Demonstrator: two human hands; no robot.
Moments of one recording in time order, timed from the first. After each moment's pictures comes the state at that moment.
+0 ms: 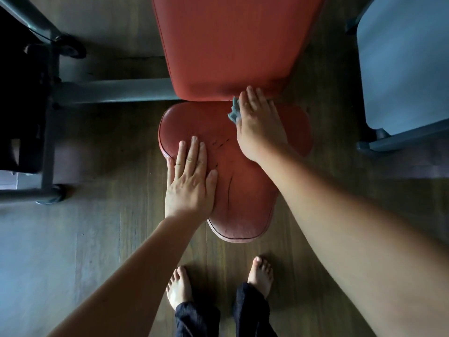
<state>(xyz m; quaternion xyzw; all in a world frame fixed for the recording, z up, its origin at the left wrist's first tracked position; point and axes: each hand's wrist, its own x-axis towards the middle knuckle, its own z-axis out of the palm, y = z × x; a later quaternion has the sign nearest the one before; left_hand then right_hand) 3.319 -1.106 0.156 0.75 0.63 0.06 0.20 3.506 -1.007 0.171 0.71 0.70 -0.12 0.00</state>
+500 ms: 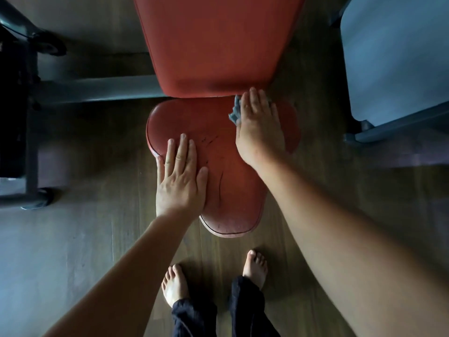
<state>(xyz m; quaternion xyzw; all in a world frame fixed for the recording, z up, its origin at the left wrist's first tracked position) 3.319 -1.105 0.159 0.74 0.64 0.05 0.21 3.514 -1.030 0.173 0.76 0.65 -0.08 -0.01</state>
